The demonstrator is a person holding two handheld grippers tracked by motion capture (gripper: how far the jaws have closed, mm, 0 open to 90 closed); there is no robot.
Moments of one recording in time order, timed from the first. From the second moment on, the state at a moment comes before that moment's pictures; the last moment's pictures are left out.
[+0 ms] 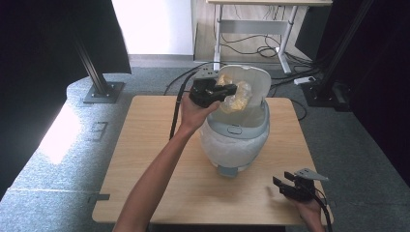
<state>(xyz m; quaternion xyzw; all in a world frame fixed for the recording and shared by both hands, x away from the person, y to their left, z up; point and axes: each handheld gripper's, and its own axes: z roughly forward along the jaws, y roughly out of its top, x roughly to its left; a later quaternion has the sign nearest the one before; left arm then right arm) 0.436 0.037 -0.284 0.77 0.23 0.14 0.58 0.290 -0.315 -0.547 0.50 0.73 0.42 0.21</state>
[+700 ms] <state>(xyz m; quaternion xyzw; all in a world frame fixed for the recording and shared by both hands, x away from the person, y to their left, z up) 0.431 0.039 -0.296 0.79 0.24 0.15 0.55 0.290 -0.315 -0.547 0.50 0.73 0.42 0.21</state>
